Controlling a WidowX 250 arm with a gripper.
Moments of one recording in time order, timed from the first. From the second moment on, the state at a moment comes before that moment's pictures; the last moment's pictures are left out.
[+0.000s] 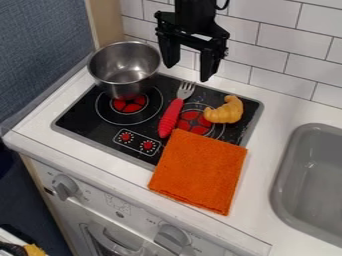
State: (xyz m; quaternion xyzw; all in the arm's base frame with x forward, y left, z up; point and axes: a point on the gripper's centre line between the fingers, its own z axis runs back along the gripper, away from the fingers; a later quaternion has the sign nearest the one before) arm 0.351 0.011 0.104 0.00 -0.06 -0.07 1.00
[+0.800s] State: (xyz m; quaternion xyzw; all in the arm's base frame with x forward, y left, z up) arm 0.377 -0.040 0.027 0.01 -0.01 -0.10 0.99
